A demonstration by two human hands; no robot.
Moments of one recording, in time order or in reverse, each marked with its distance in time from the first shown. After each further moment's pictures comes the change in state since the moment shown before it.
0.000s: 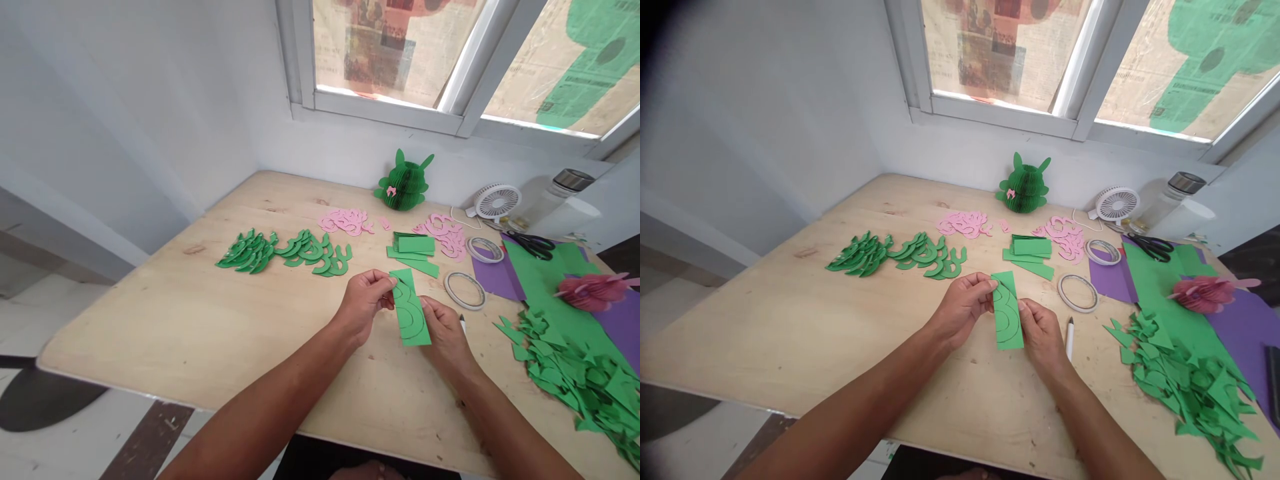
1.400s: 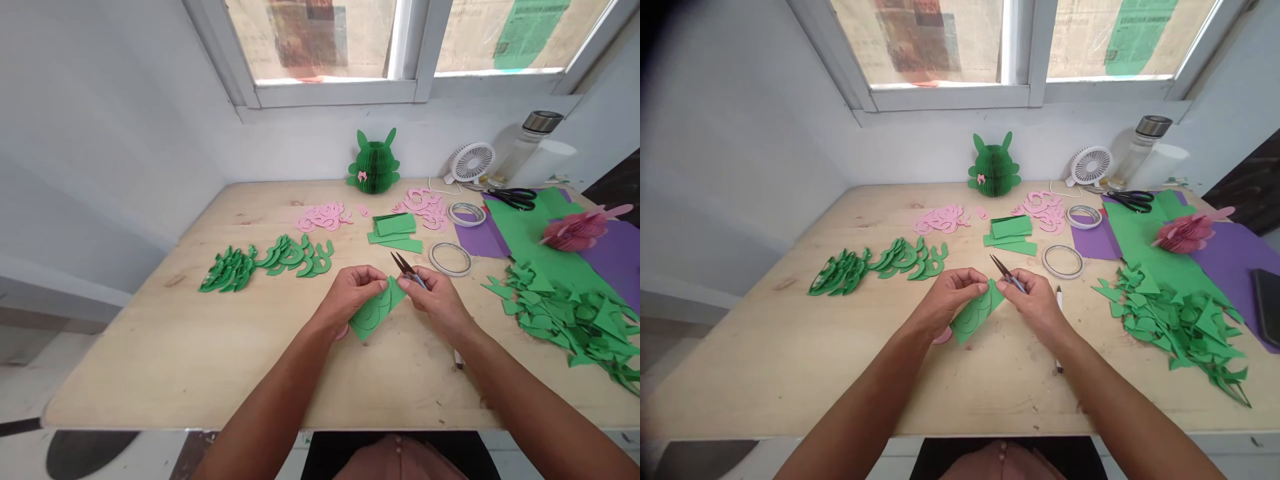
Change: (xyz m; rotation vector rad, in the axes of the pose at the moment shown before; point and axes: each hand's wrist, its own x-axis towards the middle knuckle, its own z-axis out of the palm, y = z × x) left_hand -0.003 0.008 -0.002 0.445 -0.187 -0.068; right_hand 0.003 -0.009 -0.013 0.102 0.073 0.104
